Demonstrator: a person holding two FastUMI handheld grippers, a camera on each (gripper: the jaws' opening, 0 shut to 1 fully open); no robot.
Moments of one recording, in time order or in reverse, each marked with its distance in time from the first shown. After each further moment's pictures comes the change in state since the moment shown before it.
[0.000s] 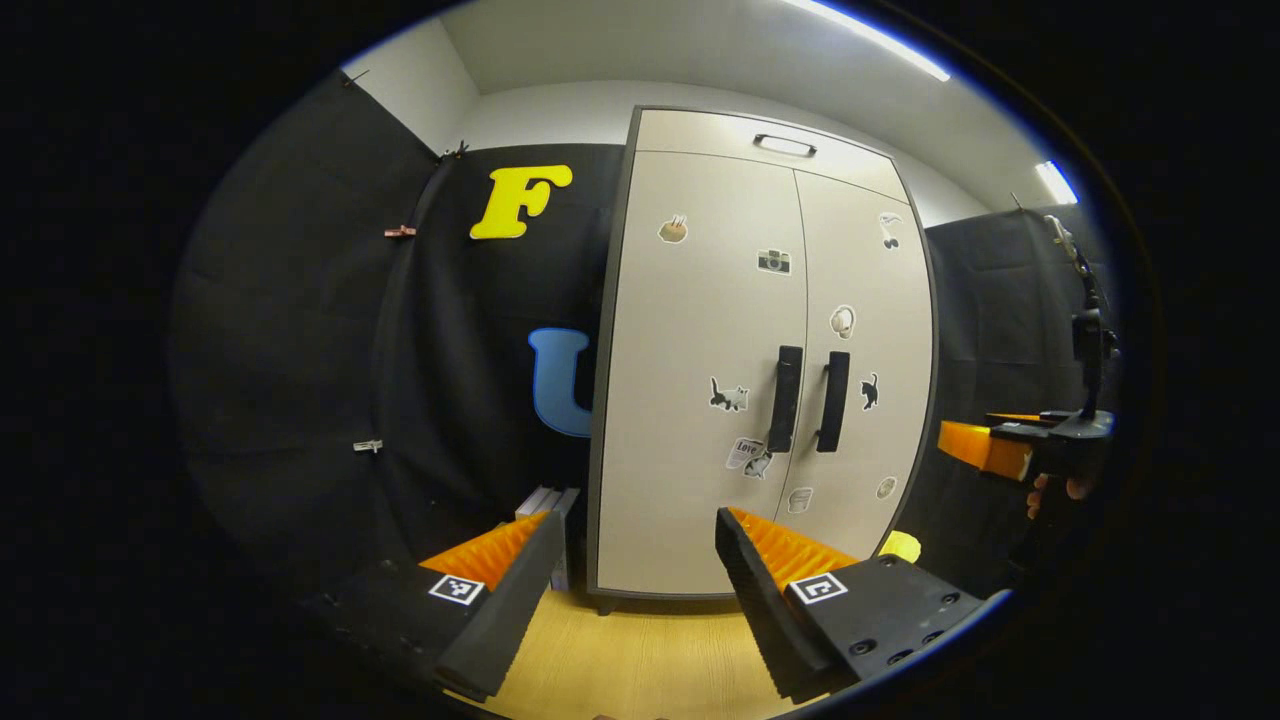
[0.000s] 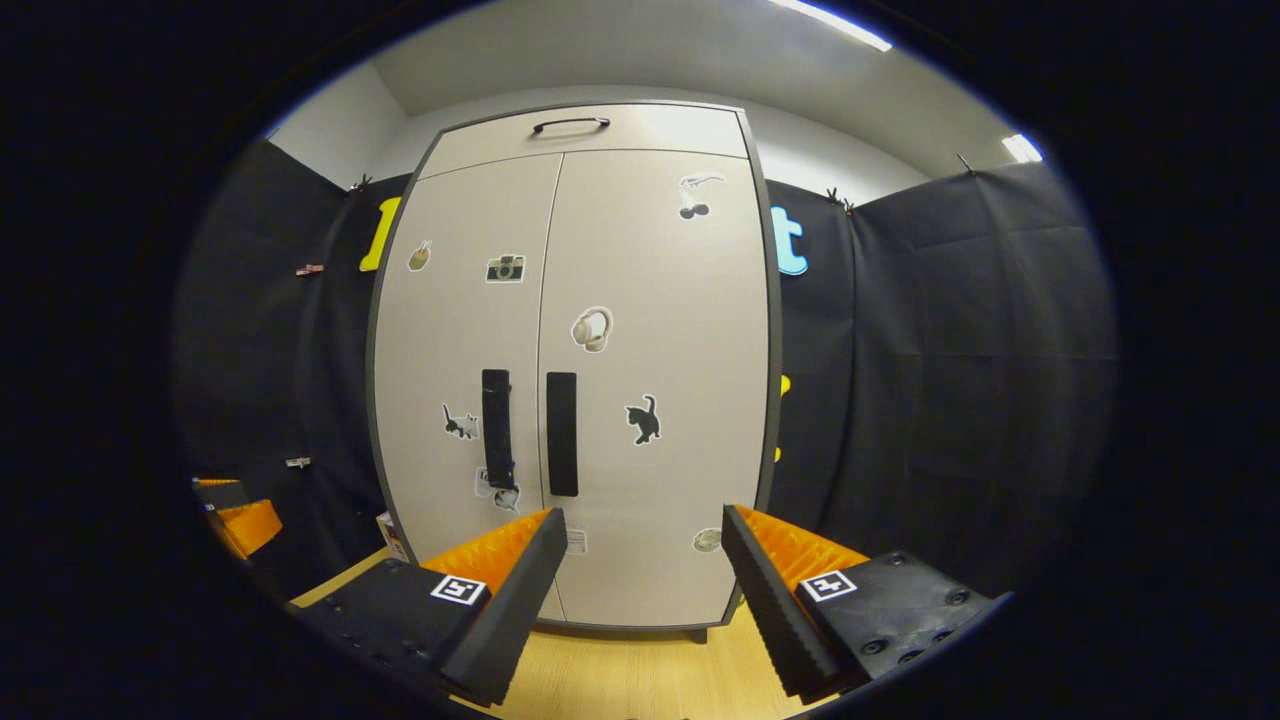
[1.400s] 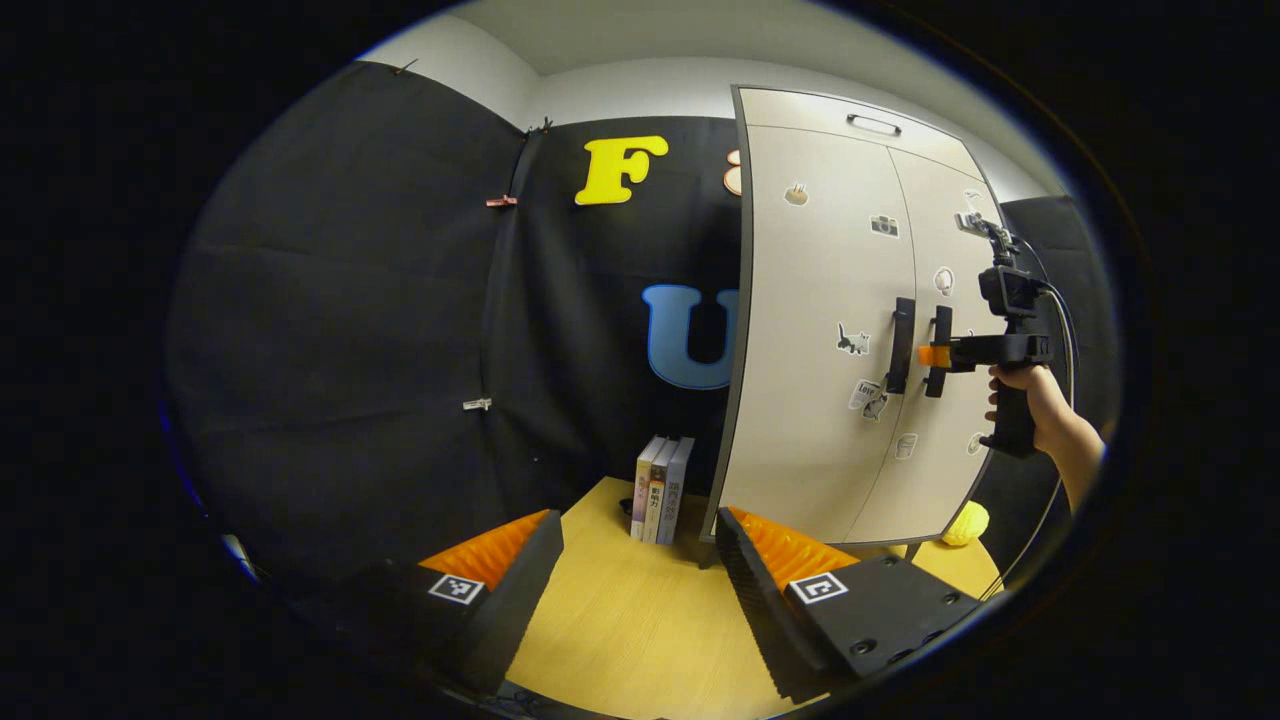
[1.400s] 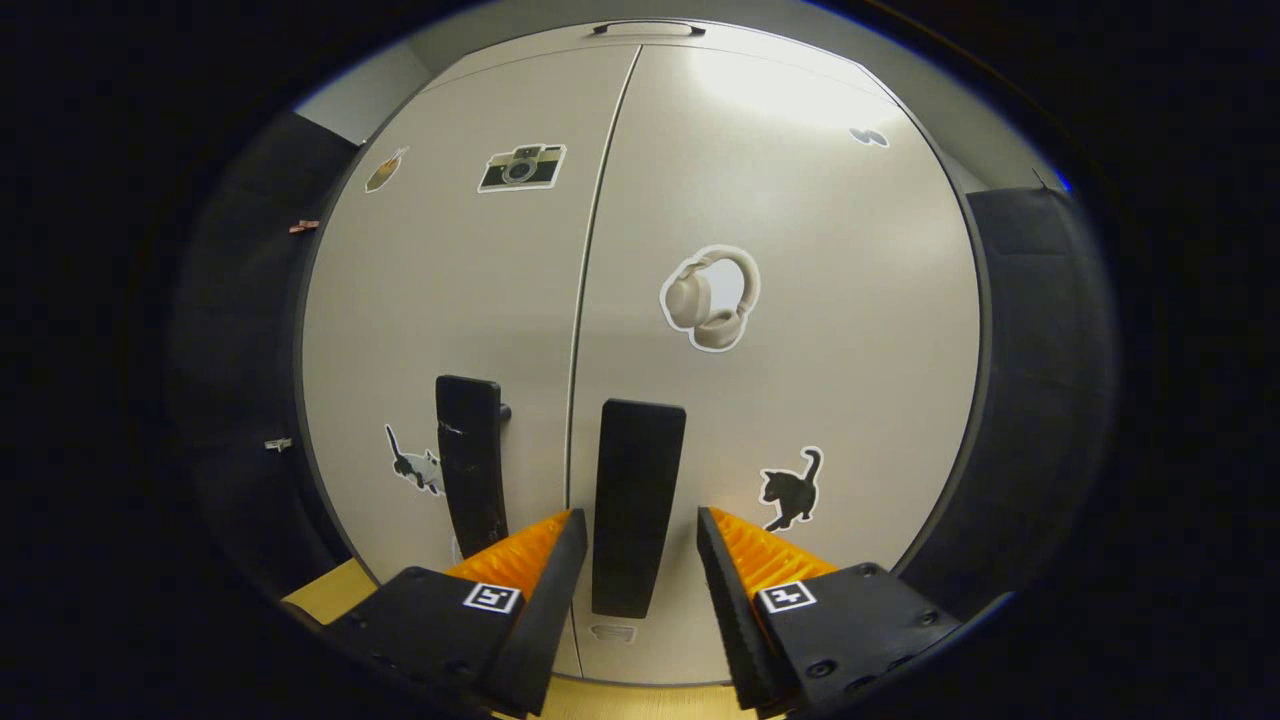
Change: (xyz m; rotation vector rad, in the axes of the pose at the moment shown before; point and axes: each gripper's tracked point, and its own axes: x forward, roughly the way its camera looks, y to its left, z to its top) left arm -0.065 0.107 -0.044 -0.005 0.118 0.266; right arm 0.179 0.071 -0.011 -0.072 0.070 0.050
